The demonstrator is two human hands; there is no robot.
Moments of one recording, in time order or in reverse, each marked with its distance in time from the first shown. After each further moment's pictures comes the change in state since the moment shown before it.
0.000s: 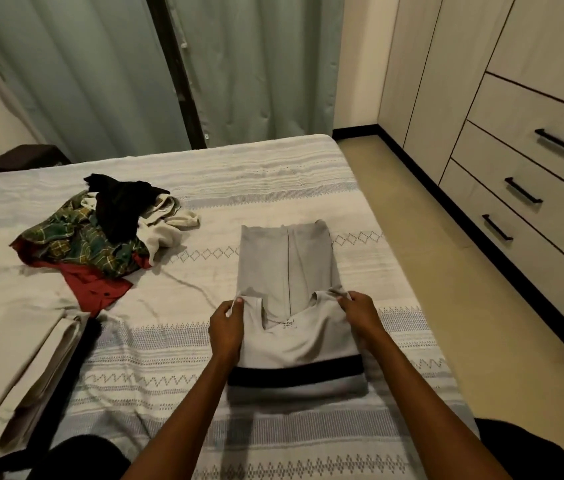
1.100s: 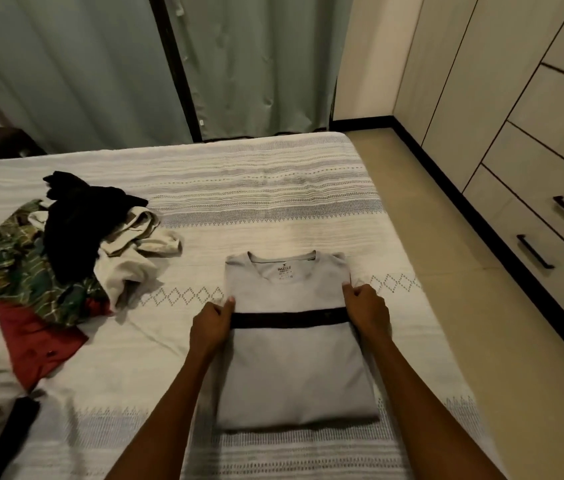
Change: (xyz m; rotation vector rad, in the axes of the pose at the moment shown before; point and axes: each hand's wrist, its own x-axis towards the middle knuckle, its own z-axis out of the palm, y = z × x) left_hand 0.199 0.017 0.051 0.506 -0.137 0.006; right_hand 0.203 -0.045 0.039 -0.382 0.194 0.059
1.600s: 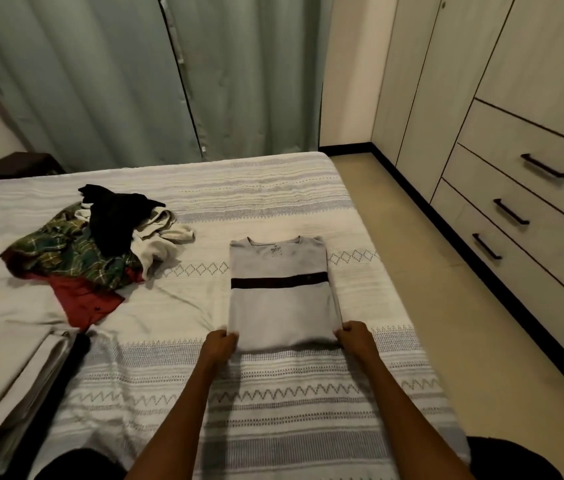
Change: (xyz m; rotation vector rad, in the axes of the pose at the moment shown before) left_hand -0.179 -0.046 -0.024 -0.133 -0.240 -0.066; right_hand -0.163 0.109 -0.036 -0.061 -0.200 -0.062
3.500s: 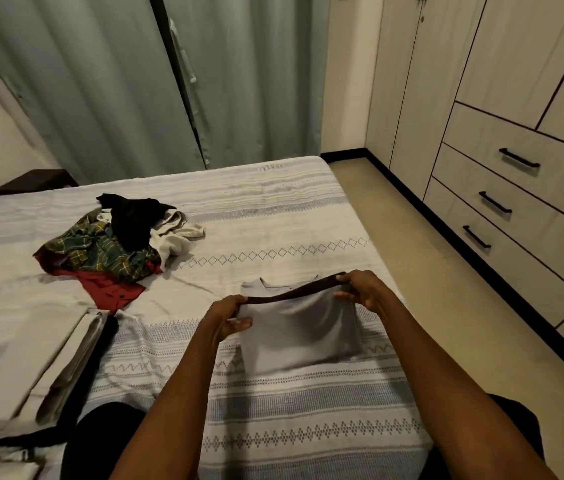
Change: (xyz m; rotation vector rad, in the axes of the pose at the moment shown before) left_hand -0.053 0.038 -0.031 -0.616 -0.090 -0.211; right_hand -0.061 -0.071 -0.077 0.799 -0.132 0.171
